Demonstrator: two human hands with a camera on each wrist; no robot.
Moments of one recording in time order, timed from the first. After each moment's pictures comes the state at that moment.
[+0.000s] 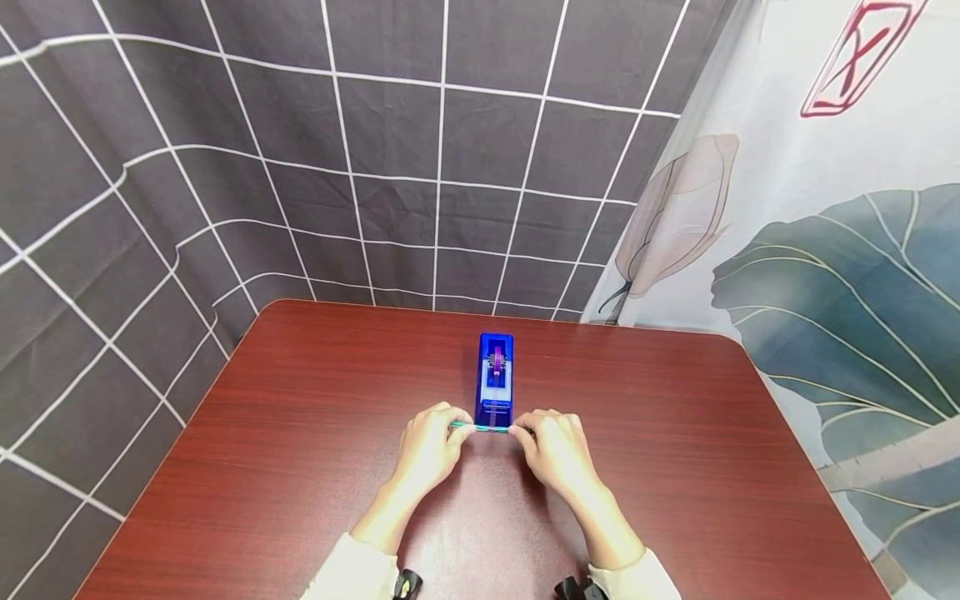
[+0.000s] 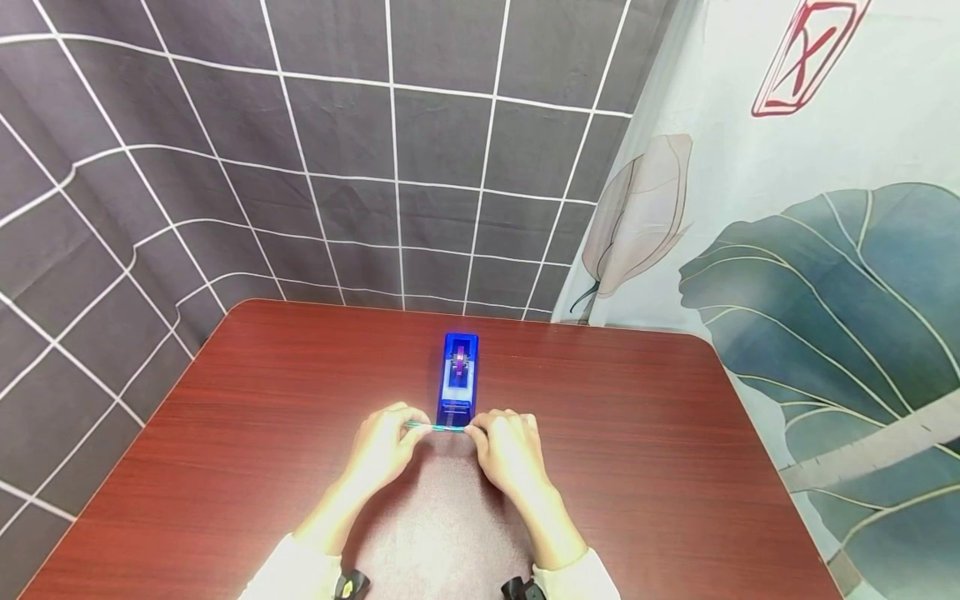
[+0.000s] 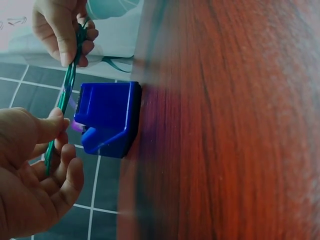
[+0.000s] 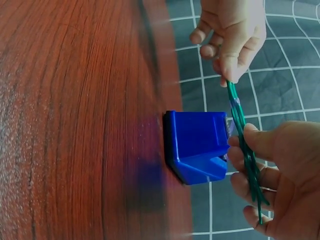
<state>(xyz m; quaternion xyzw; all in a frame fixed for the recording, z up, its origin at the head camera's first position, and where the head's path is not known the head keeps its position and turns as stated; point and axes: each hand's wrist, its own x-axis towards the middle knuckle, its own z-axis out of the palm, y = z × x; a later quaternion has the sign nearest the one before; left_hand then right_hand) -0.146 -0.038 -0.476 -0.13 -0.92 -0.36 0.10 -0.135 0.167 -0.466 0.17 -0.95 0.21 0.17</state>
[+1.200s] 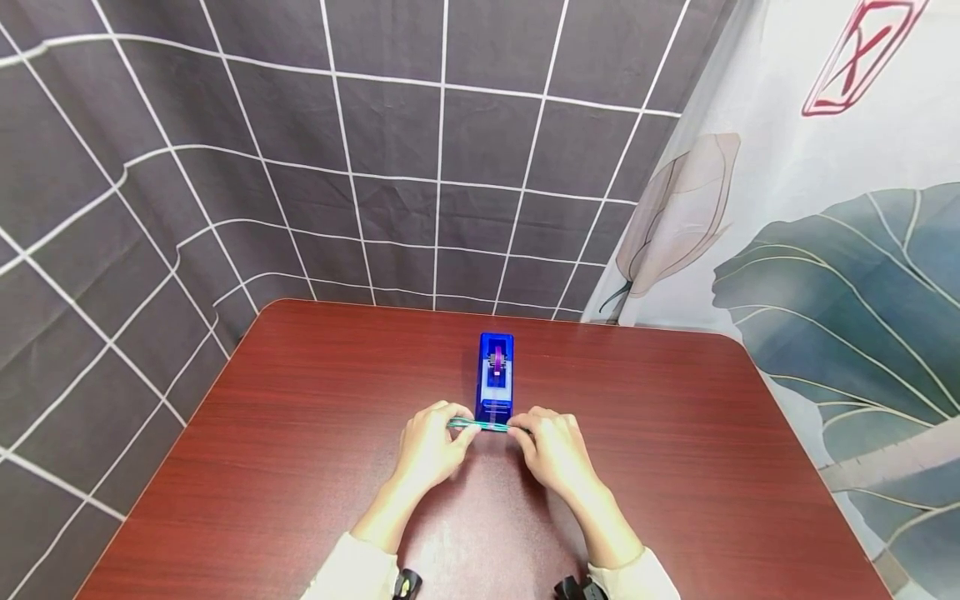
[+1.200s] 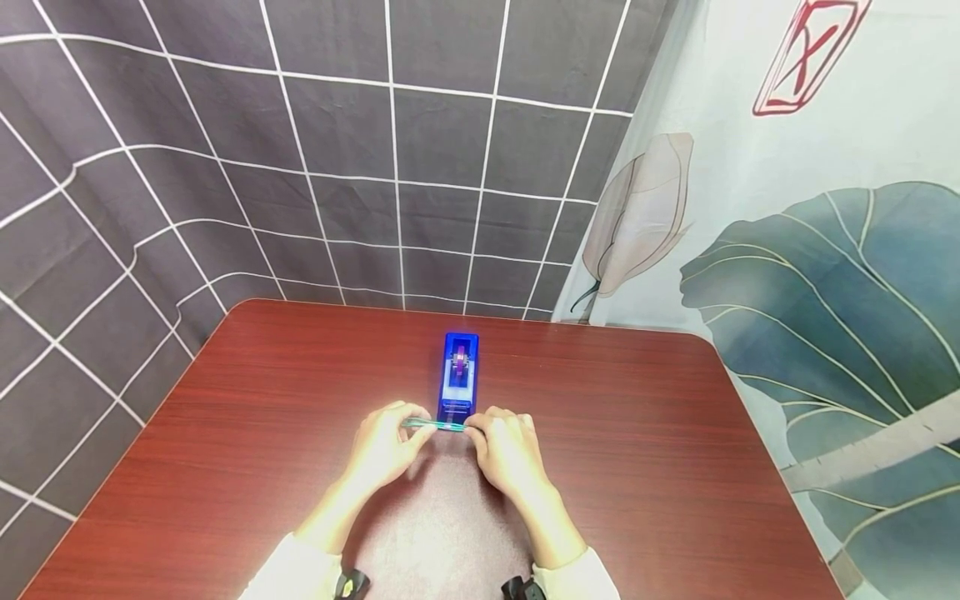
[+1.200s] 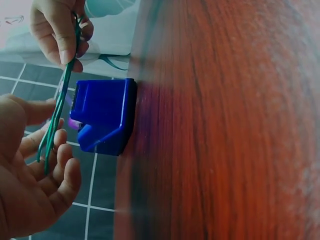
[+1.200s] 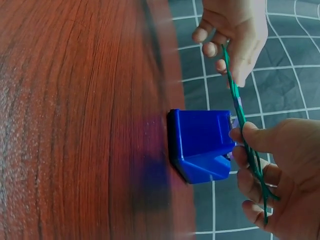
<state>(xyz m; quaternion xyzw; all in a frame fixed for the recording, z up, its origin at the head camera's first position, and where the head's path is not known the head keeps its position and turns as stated) -0.146 -0.038 -0.477 -0.12 -0.92 -0.36 0.10 -0.137 0.168 -0.470 0.20 -0.94 0.22 0.18</state>
